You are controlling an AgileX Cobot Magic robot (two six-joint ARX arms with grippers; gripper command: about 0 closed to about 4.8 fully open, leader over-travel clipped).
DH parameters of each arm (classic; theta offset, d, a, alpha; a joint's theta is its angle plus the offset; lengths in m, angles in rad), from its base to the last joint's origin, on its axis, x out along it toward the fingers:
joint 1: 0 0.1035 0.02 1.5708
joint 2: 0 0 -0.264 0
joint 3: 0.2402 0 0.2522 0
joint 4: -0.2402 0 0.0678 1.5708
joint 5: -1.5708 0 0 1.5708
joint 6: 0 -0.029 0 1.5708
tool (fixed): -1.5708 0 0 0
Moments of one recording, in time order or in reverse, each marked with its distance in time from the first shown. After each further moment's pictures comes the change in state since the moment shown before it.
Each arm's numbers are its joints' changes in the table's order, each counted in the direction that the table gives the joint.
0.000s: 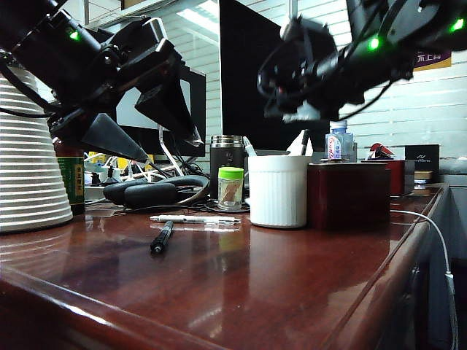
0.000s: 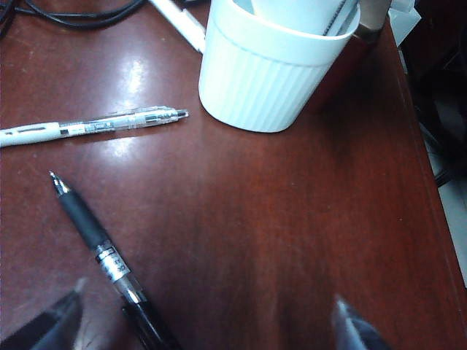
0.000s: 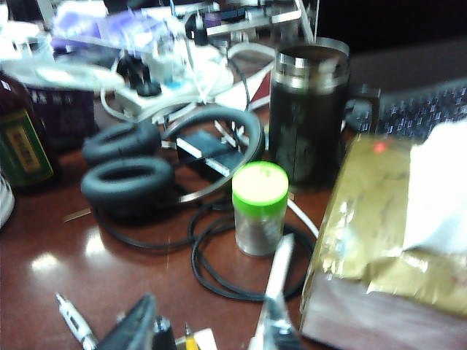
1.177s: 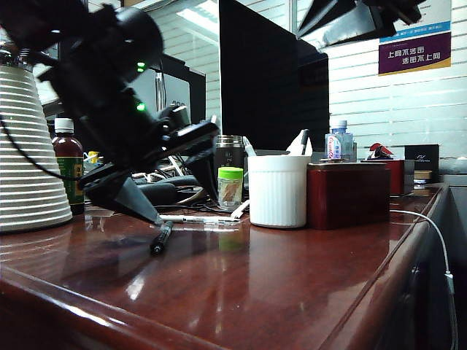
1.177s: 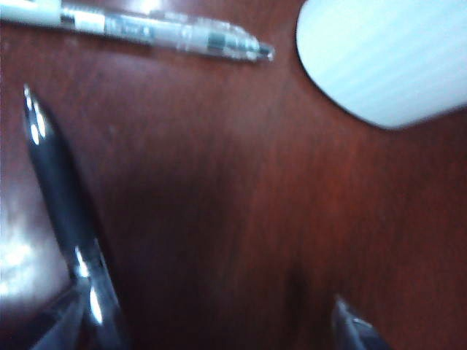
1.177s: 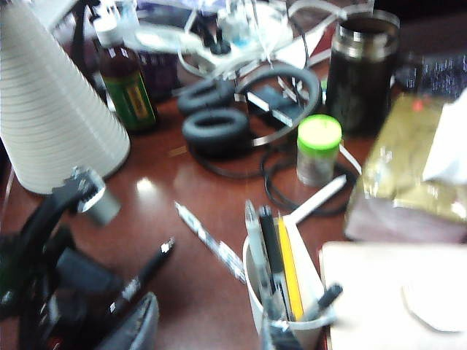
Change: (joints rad) left arm 0.001 -0.364 0.222 -0.104 -0.050 0.292; right arm 0.000 0.489 -0.003 -0.670 -0.129 0.005
